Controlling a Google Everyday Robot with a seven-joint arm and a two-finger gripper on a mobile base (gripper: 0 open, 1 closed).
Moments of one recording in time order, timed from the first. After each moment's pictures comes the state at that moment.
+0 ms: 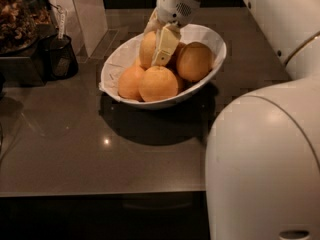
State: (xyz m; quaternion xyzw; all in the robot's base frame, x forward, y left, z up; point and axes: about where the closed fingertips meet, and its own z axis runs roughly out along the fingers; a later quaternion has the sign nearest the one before) arm 0.617 -0.002 0.939 -0.74 0.63 0.17 0.17
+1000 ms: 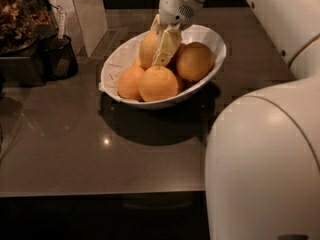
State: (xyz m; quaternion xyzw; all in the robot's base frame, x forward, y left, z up) arm 0.612 -0.005 0.938 -0.74 0.63 0.18 0.17
